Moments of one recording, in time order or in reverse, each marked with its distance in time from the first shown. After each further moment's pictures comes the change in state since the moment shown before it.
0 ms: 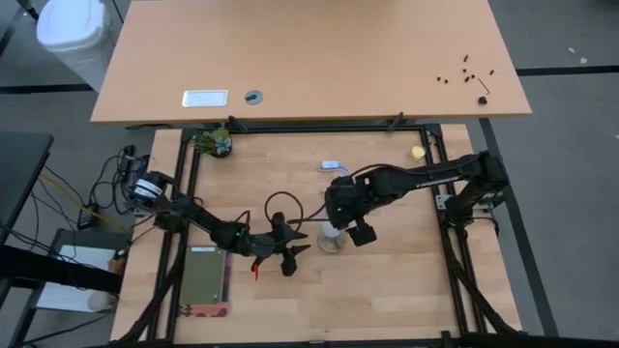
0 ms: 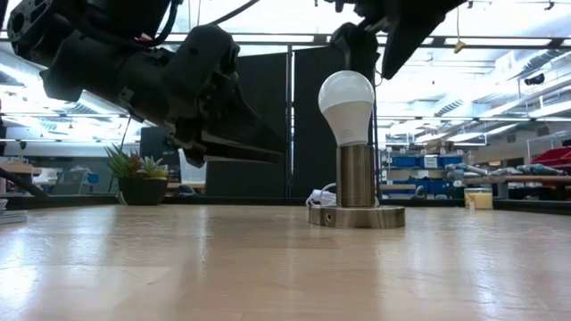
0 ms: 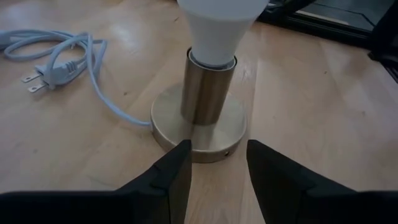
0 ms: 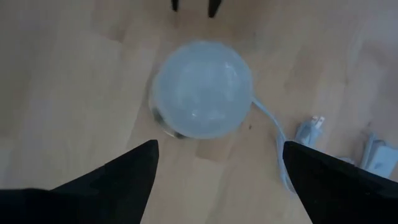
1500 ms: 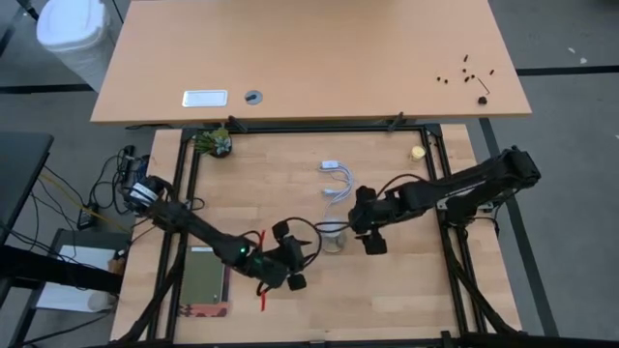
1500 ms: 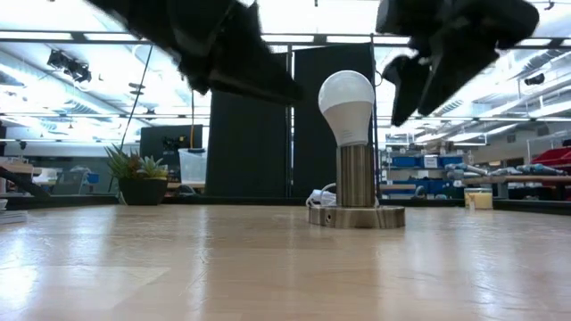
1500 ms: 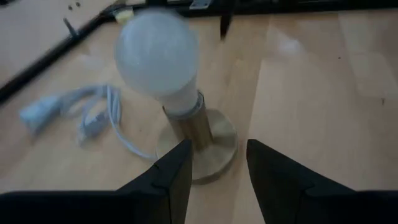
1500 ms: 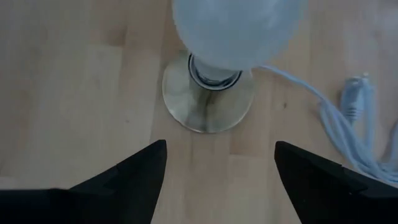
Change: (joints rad) left arm -0.140 -0.006 0.333 -0.543 -0.268 0.083; right arm 0.086 -0.285 -0.525 0.414 0.059 0.296
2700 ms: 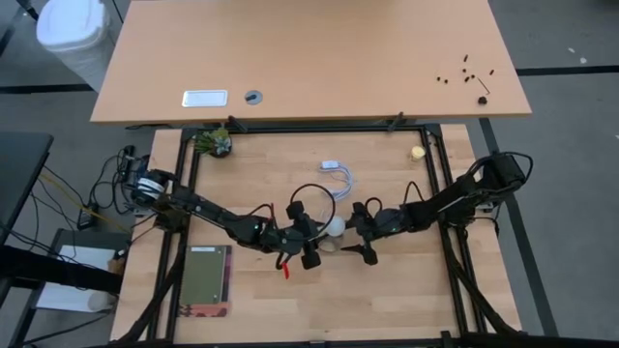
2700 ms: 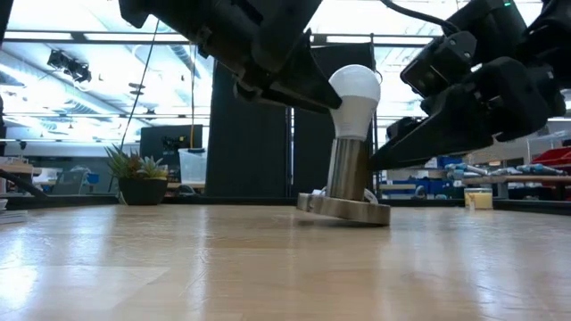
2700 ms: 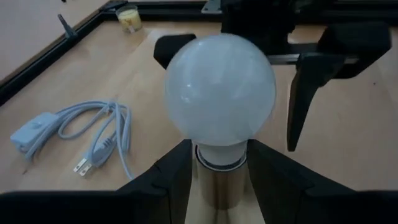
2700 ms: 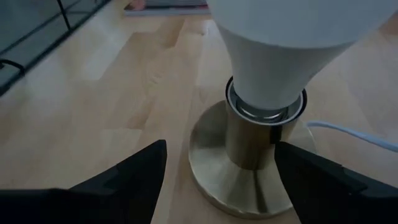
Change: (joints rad) left arm 0.199 0.010 0.072 0.022 0.197 0.107; right arm 0.023 0.148 -0.638 1.422 -0.007 0.031
